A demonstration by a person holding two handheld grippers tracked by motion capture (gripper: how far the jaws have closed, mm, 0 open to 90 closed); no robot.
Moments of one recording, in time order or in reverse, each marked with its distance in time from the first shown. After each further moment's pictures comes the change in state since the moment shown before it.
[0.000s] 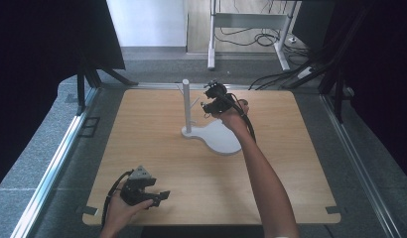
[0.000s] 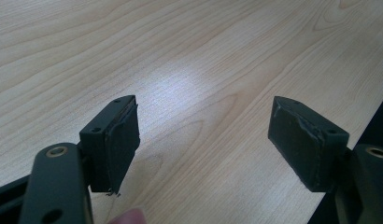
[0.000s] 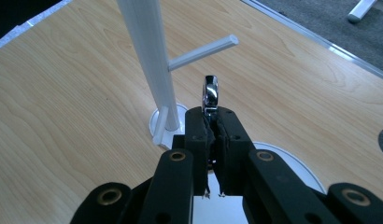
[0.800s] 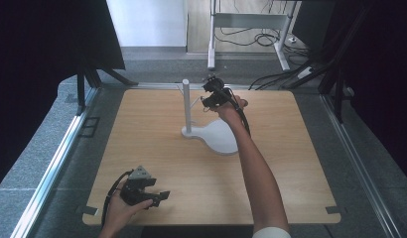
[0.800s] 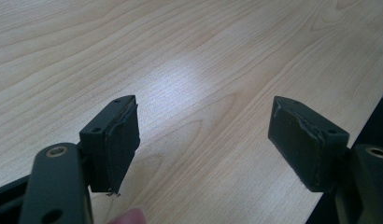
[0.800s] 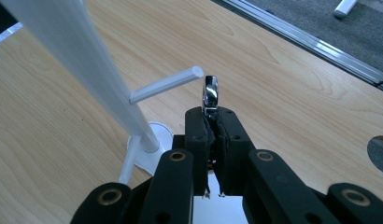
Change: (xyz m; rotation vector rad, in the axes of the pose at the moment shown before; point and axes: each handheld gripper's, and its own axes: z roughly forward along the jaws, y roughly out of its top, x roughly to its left) left arm 0.001 0.000 0.000 -0.002 -0.009 -0.006; right arm -0.015 0.017 0.022 0.007 -0.040 0.040
